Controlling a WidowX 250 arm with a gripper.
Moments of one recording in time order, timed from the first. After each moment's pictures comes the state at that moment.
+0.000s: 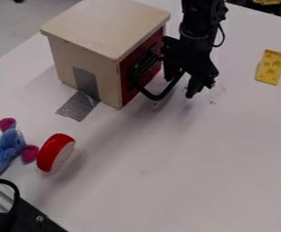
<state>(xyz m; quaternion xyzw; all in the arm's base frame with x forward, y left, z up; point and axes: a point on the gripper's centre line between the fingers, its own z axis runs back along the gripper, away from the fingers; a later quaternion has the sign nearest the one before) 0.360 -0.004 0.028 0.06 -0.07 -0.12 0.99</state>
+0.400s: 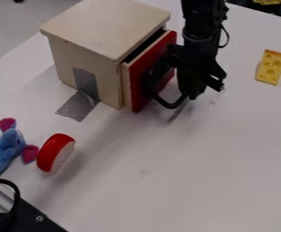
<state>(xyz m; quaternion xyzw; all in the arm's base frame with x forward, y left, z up) 0.356 -0.034 0.026 0.00 -0.06 -0.12 0.99</state>
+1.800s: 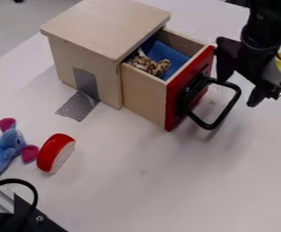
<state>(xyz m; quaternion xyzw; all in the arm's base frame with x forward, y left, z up) 0.353 -0.101 0.072 0.07 -0.19 -0.14 0.97</state>
